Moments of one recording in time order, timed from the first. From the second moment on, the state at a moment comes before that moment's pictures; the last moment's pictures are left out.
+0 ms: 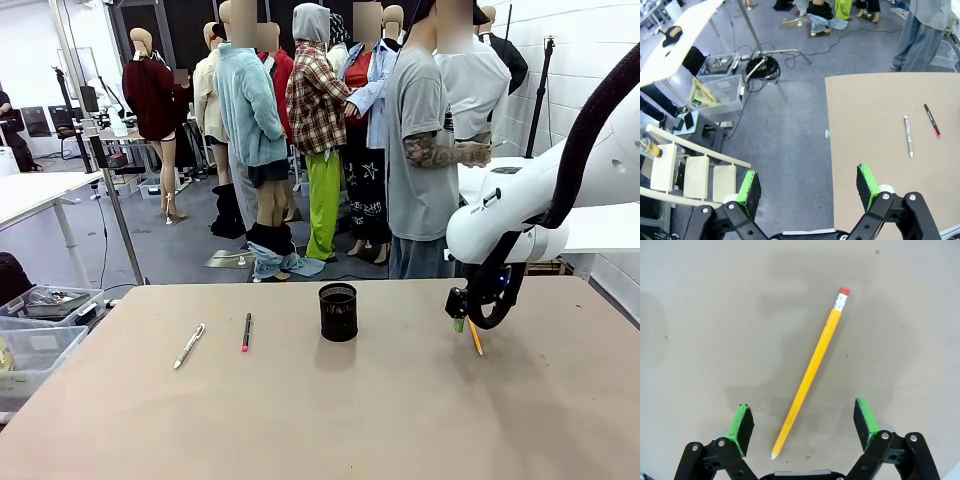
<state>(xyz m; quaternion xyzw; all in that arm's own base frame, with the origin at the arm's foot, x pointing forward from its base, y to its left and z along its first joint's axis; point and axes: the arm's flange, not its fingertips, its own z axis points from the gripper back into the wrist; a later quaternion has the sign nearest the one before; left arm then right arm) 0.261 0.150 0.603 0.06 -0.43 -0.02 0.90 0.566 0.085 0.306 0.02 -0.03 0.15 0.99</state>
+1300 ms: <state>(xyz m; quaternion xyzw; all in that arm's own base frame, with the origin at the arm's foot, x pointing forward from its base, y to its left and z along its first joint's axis) 0.261 0.149 0.603 0.06 -0.43 -0.02 0.90 0.569 0.112 0.304 -0.03 0.00 0.11 0.99</state>
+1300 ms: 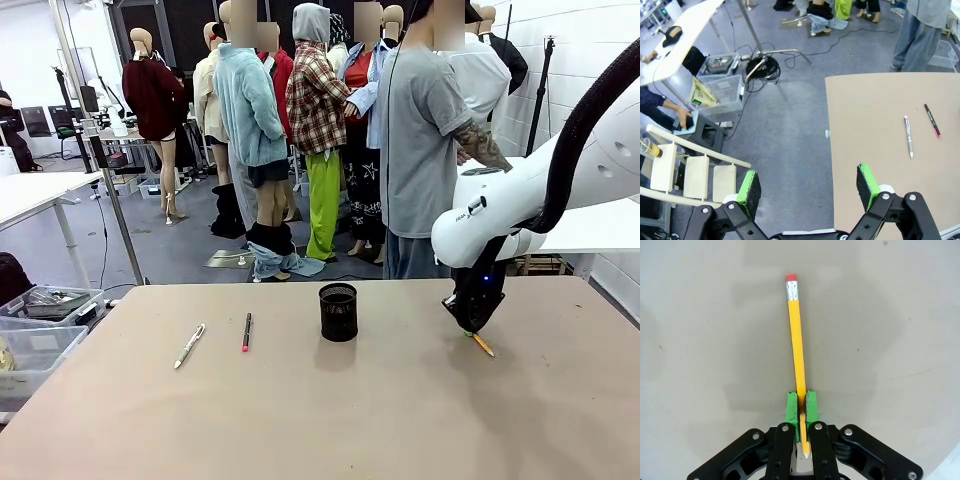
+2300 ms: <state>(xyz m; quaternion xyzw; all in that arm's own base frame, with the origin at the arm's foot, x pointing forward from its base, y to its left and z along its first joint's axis) 0.261 0.149 0.604 0.06 -0.43 -0.02 0.90 0.519 0.149 0.445 0.05 -0.27 0.35 0.89</state>
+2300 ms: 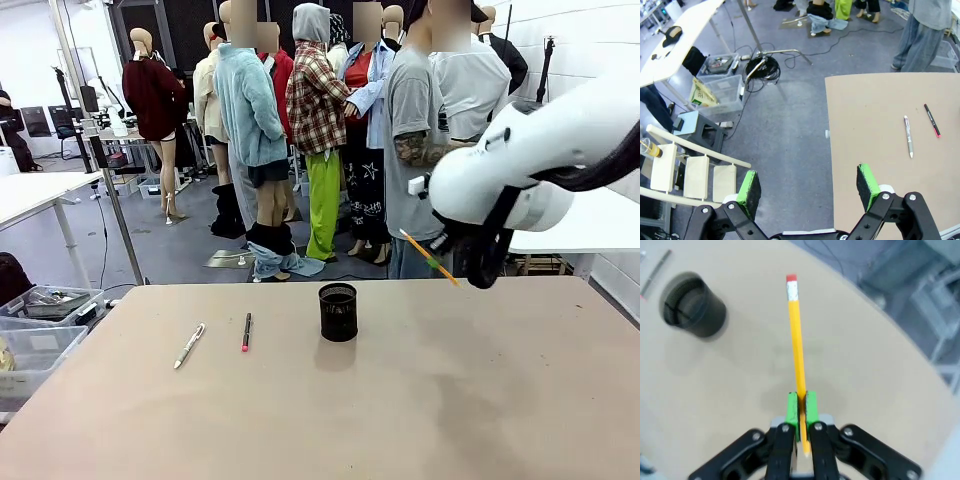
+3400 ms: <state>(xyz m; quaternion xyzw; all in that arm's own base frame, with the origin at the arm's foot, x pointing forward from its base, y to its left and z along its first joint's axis) 0.261 0.150 0.604 0.06 -0.43 -0.02 0.90 0.571 0.229 0.378 0.42 -0.40 0.60 0.55</state>
